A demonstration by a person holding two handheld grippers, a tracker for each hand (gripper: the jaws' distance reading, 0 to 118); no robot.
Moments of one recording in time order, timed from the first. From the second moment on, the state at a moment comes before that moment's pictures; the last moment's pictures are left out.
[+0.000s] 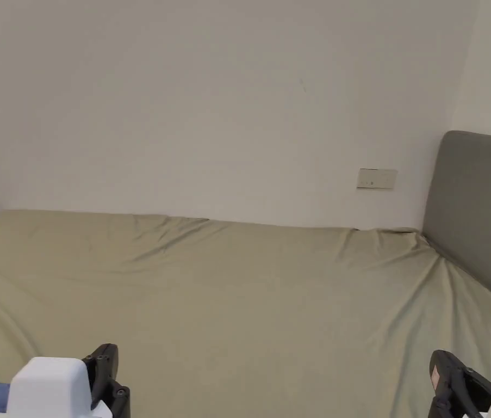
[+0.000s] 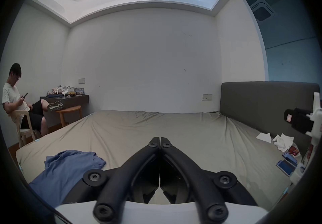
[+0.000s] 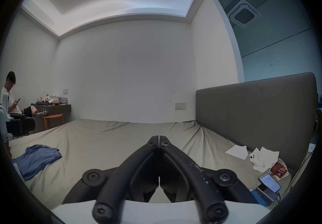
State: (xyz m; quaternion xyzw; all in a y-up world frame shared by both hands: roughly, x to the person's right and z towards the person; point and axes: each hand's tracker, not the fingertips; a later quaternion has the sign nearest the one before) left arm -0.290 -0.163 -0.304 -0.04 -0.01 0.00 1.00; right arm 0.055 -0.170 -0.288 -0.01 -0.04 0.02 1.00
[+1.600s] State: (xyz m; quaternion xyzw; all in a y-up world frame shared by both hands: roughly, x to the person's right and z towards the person) left arm -0.650 -0.379 -0.436 -0.36 0.22 0.09 0.90; right arm -0.259 -0.258 -0.429 -0.16 0.38 0.06 0.91
